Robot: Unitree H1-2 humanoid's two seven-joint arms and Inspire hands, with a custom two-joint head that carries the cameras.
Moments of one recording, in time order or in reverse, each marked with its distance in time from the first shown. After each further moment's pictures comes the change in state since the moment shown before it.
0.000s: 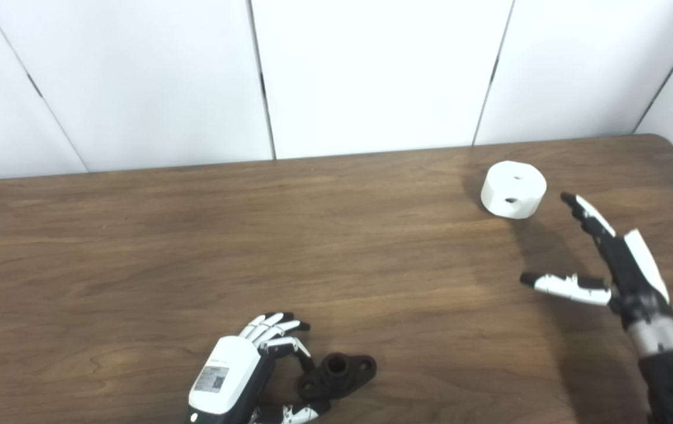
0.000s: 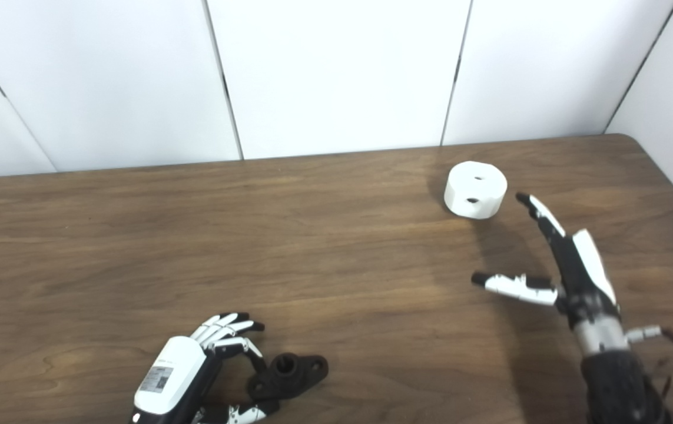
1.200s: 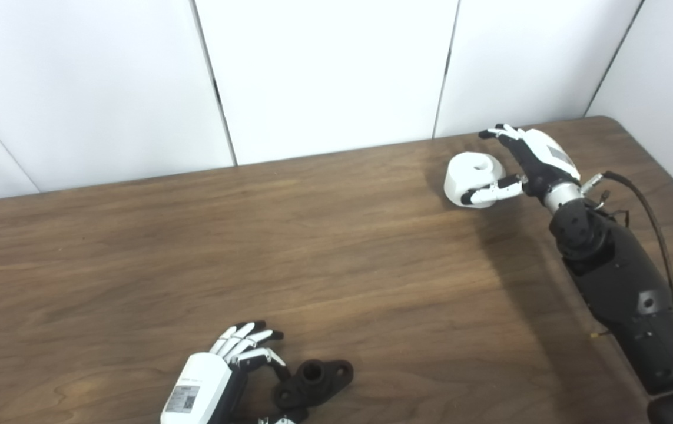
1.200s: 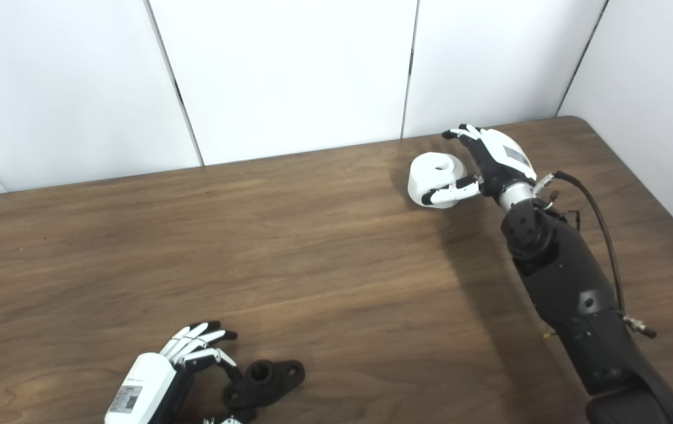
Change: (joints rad) left arm 0.004 0.017 0.009 0.016 -0.012 -0.039 0.017; right arm -0.472 -0.140 0.245 0.491 -0.228 0.137 0.051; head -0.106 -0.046
